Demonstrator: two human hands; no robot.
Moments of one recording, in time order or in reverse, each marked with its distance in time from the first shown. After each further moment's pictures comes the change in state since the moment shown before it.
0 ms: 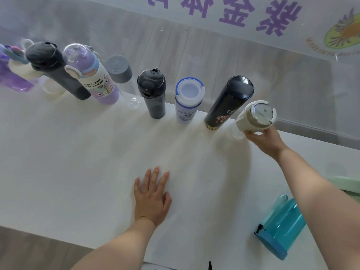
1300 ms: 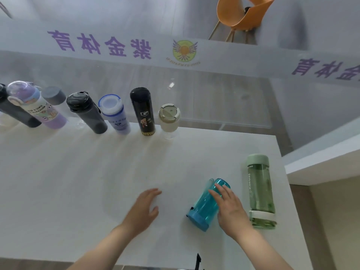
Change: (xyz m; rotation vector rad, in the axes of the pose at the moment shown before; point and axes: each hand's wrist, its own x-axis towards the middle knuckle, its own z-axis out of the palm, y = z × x) left_hand -0.041 0.155 0.012 -0.438 -0.277 0.194; right_hand -0.258 0.161 -0.044 -0.760 0.010 -0.165
